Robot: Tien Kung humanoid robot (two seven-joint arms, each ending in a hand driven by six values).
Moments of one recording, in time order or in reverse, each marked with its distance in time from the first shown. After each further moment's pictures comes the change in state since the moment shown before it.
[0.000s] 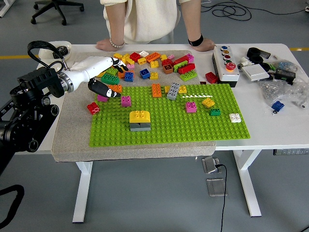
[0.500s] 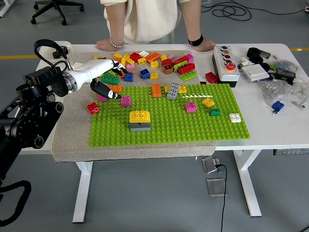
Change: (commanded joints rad) left arm -0.040 -0.046 -0.025 0.071 0.000 -0.084 0.083; right arm -0.001 0.000 0.000 0.000 -0.020 0.004 -0.002
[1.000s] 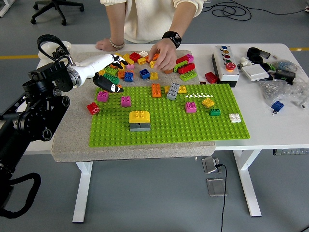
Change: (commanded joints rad) left arm -0.050 -0.051 -0.036 0.089 0.000 0.069 0.046; right arm 0.007 -0.001 -0.008 0.000 0.007 0.003 0.001
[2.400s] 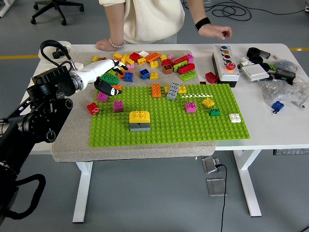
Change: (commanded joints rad) left arm 0.013 -0.028 -0.024 0.053 0.000 -0.025 0.001; right arm 0.003 0.000 0.002 0.000 0.008 -0.002 0.002
